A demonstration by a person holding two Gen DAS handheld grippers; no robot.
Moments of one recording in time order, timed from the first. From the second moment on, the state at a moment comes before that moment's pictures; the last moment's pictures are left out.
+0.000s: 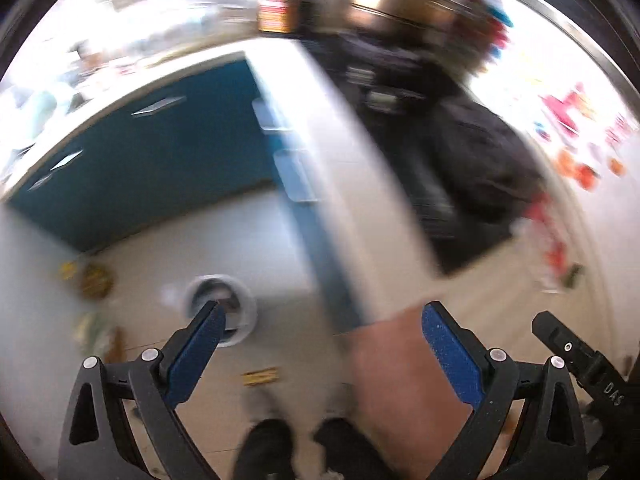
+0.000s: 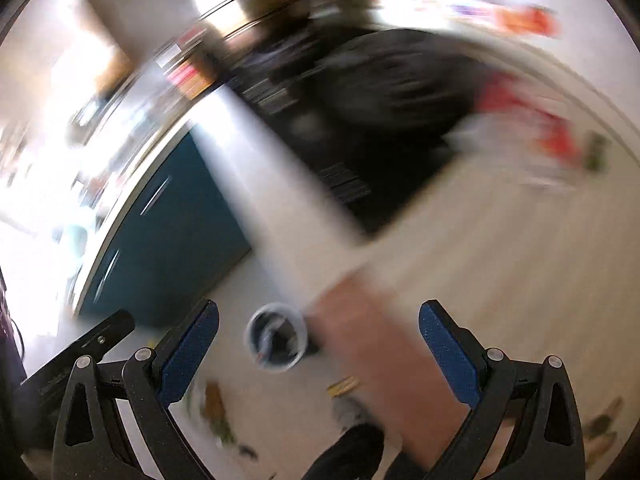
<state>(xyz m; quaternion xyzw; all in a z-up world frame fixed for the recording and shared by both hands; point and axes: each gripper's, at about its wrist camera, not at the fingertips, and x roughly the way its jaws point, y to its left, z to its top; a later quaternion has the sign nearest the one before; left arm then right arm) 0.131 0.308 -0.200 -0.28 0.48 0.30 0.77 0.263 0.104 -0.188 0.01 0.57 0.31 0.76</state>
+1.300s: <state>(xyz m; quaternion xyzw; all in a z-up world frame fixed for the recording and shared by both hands) 0.391 0.173 -0.211 -0.21 0.48 0.17 0.83 0.500 -0.062 -0.271 0.04 0.54 0.10 0.84</state>
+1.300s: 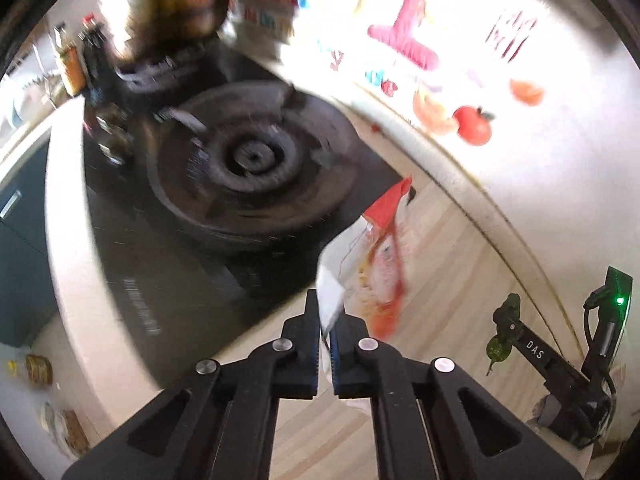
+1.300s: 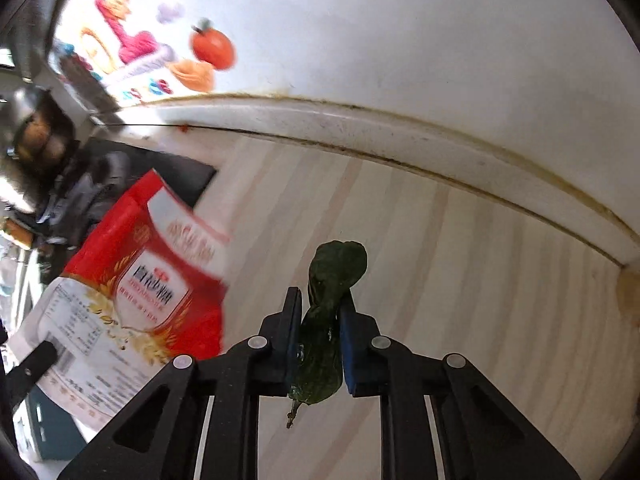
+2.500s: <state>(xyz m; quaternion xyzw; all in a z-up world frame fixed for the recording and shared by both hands) -0.122 0.579 -0.643 -0.41 0.62 0.39 0.55 0.033 0.446 -0.641 -0.16 0.70 0.40 0.57</state>
